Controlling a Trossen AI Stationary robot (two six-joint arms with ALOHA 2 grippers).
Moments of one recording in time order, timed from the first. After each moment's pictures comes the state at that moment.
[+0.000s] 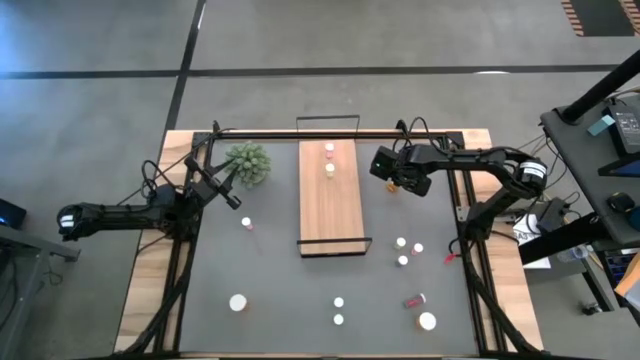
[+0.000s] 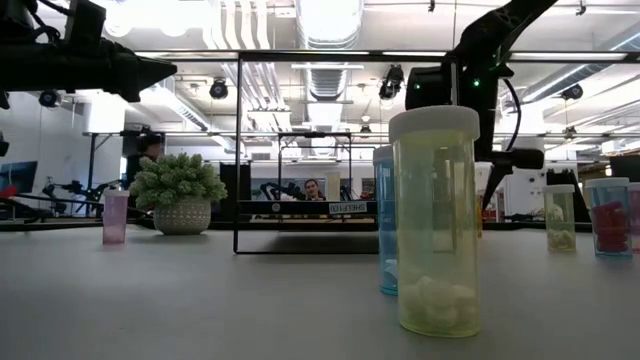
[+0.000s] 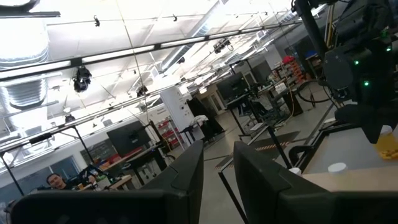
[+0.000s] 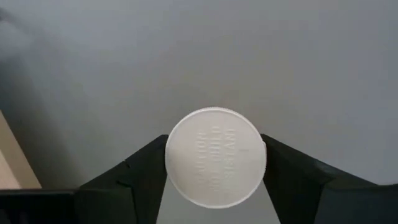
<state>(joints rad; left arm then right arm) 0.12 0.31 0.00 0.64 -0.56 0.71 -0.45 1.57 0.95 -0.78 0.23 1.53</state>
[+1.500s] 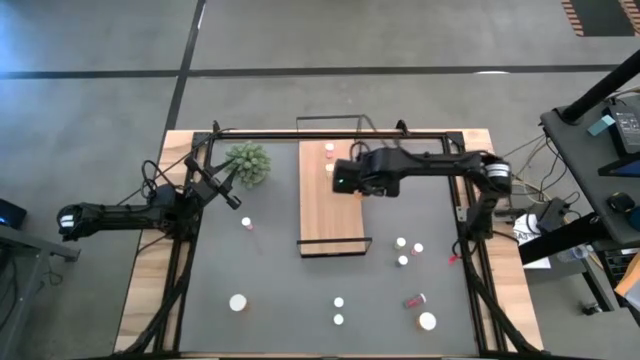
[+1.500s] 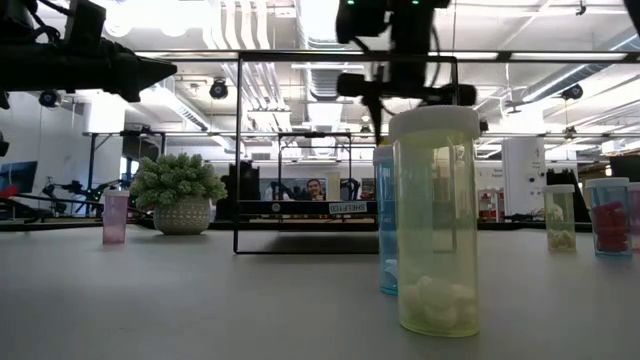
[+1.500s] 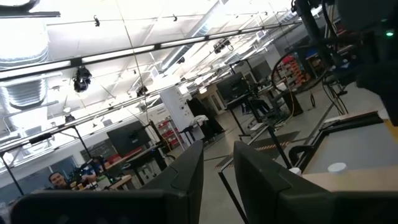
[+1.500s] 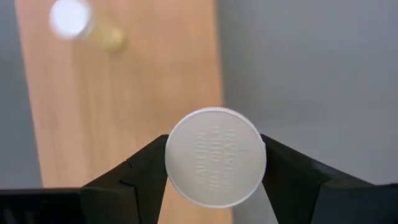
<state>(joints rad) 0.12 0.31 0.00 0.64 -0.56 0.71 -0.15 1.84 1.59 -1.14 0.22 1.43</state>
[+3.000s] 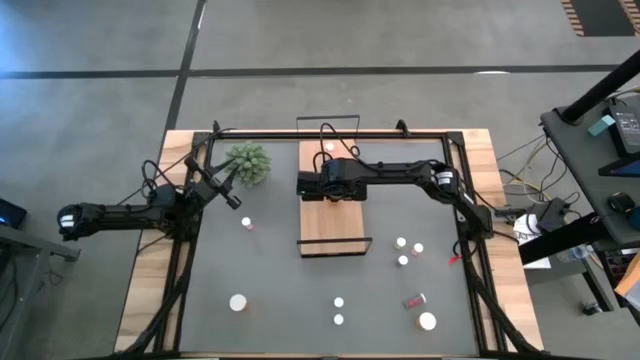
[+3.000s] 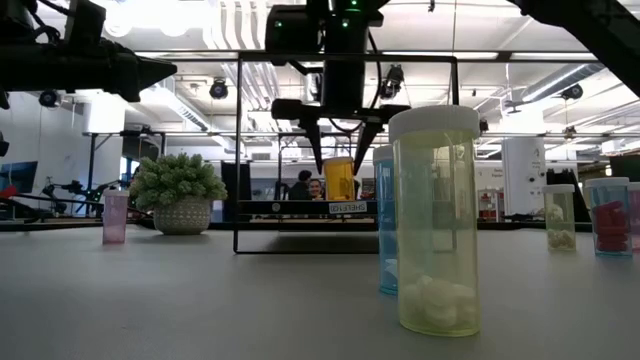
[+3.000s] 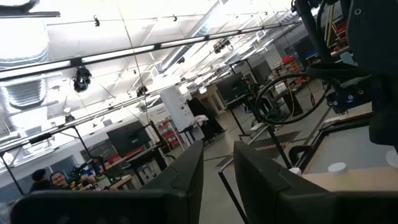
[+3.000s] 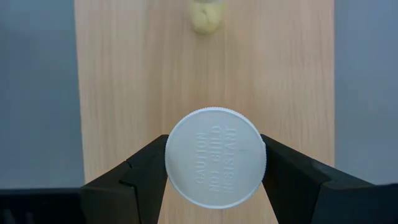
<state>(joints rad) 0.12 0.31 0.00 0.64 -0.56 0.71 -0.11 2.22 2.03 -1.25 0.26 1.43</state>
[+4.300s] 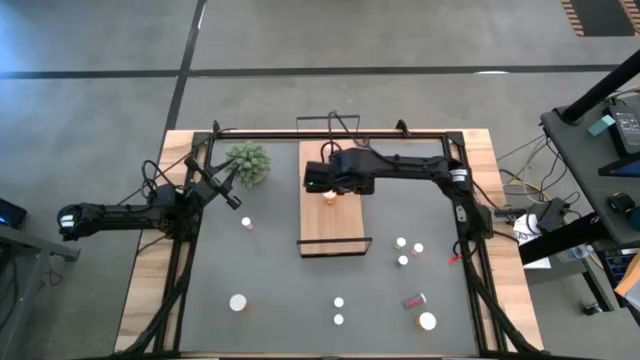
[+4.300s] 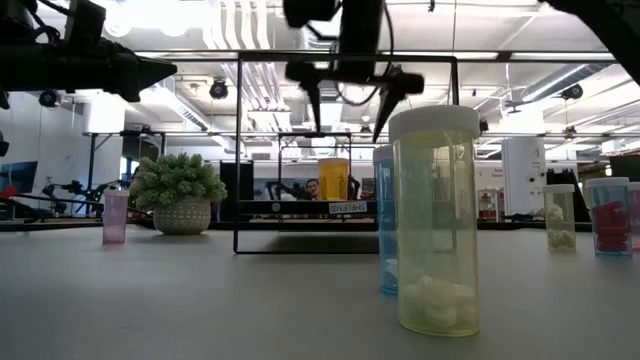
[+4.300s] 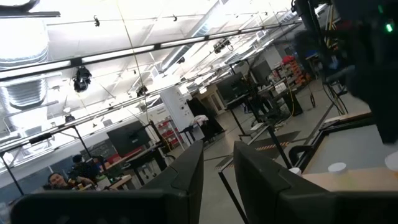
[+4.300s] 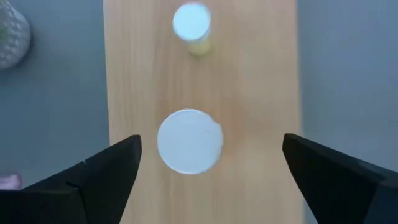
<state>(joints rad) 0.12 0.31 0.00 0.64 -0.56 0.71 -0.11 2.10 2.04 -1.31 0.29 1.44</state>
